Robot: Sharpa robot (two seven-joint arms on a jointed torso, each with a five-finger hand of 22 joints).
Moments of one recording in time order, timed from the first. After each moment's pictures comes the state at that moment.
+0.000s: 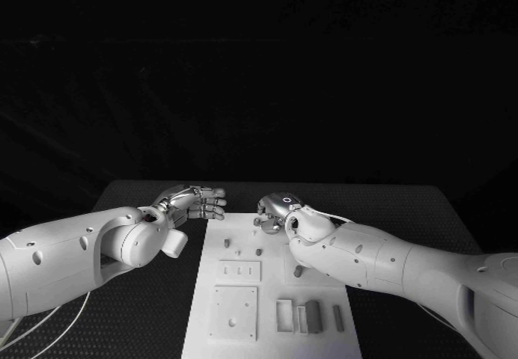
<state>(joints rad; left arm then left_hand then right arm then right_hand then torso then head) 1.34 -0.82 -0.19 1.40 -0.04 -0.20 0.18 0.97 -0.04 0.45 -0.26 0.05 0.64 0.18 0.35 0.45 0.92 0.20 0.13 0.13 0.86 0.15 0.35 0.62 0.06 0.88 0.05 0.19 0.69 1.18 -0.27 -0.15 0.90 -1.61 -0.44 -0.23 1.05 -0.10 0.62 -0.27 0.08 0.87 0.15 0.24 0.50 1.27 0.02 1.08 1.01 1.26 -0.08 1.44 1.00 0.23 1.15 -0.05 1.01 1.31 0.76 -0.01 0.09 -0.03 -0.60</state>
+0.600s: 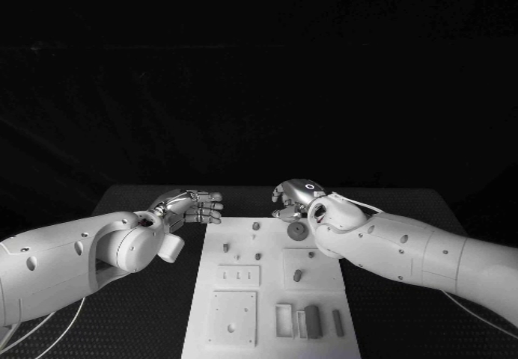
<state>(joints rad) 1.34 -0.84 -0.19 1.41 -0.04 -0.20 0.18 0.97 -0.04 0.45 -0.26 0.05 0.64 0.18 0.35 0.45 0.92 0.20 0.13 0.13 0.86 0.15 0.35 0.63 0.07 0.88 0.05 0.19 0.69 1.25 -0.49 -0.09 1.13 -1.57 -0.43 -0.23 1.04 -0.17 0.63 -0.22 0.08 0.87 0.15 0.23 0.49 1.27 0.03 1.08 1.01 1.26 -0.07 1.44 1.01 0.22 1.16 -0.05 1.01 1.31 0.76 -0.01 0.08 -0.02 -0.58</state>
